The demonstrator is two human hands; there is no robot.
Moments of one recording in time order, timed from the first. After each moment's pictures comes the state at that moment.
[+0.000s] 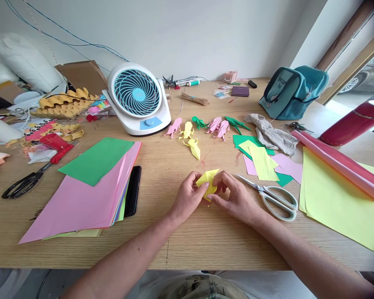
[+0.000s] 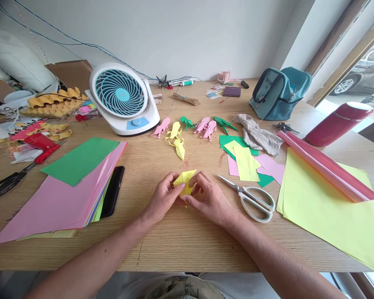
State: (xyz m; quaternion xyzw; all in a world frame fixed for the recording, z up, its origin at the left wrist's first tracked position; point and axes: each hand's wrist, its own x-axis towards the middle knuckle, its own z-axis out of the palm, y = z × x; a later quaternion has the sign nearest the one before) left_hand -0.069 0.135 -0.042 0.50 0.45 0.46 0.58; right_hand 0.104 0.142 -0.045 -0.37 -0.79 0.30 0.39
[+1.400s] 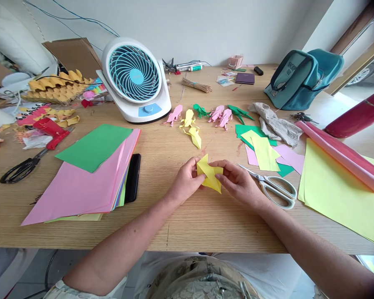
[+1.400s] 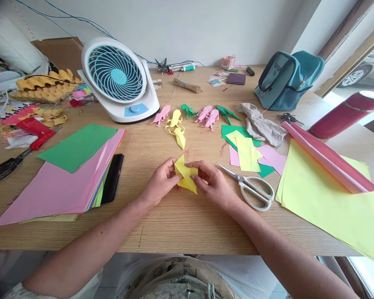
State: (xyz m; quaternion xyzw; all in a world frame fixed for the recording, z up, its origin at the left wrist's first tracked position) left_hand -0.076 0.142 -0.040 0.51 0.46 0.42 0.59; right_hand 0.110 0.144 -0.046 -0.38 -0.69 0.48 0.38
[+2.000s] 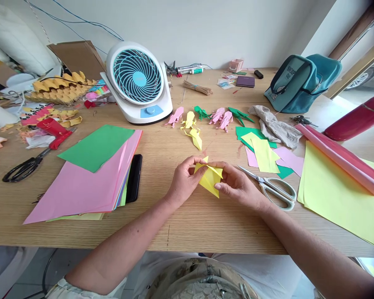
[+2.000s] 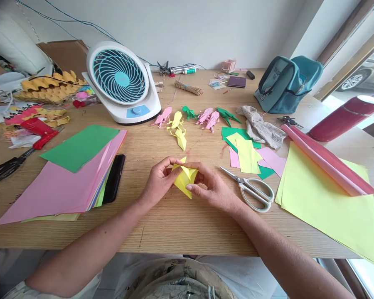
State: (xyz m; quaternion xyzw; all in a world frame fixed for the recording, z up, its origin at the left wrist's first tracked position) left_hand -0.081 0.143 -0.037 0.57 0.46 0.49 0.48; right_hand 0.110 0.142 -0.035 -0.31 -0.69 0.54 0.37
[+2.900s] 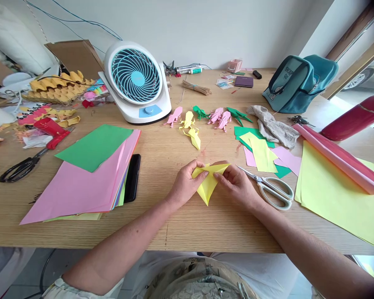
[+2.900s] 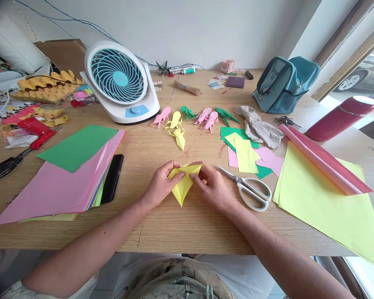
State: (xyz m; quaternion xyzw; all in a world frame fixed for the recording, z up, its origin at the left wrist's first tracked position) left_hand -0.078 0.141 -0.044 0.60 0.50 0.42 0.45; right_hand 0.110 0.145 -0.055 -0.44 -0.70 0.40 0.40
